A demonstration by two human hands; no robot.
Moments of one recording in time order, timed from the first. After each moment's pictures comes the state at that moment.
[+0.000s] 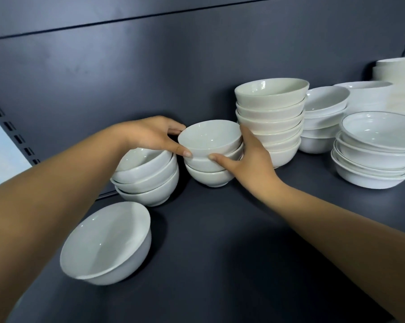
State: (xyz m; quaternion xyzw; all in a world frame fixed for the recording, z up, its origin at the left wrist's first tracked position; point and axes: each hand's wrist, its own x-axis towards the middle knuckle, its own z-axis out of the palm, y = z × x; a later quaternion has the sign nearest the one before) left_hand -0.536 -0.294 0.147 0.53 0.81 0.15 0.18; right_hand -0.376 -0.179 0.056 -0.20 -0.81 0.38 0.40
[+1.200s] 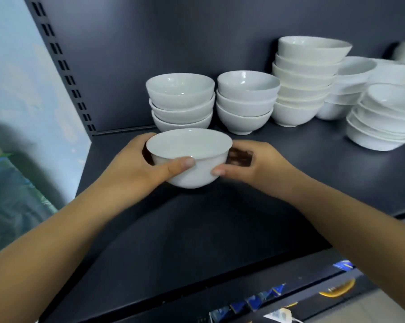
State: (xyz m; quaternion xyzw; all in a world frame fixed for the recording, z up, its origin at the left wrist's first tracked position) left_hand -0.450 -0.474 0.054 0.39 0.75 0.51 0.12; right_hand -0.328 -0.307 0.052 -0.08 -0.85 0.50 0.16
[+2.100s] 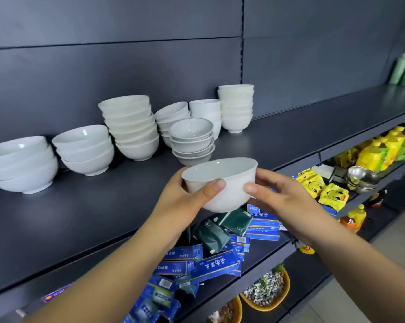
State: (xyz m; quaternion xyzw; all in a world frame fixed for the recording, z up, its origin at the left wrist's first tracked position) left_hand -0.132 -0.241 0.062 0.40 0.58 0.65 0.30; right_hand 0.015 -0.138 0.055 -0.16 -0.68 0.63 0.32
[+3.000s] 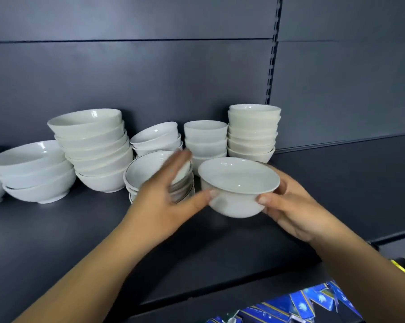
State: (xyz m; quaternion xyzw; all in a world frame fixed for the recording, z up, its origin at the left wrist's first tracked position) left_hand -0.179 -0.072 0.081 0.46 0.71 0.53 -0.01; right_hand -0.065 0.112 0.060 0.03 -0.64 0.74 0.20
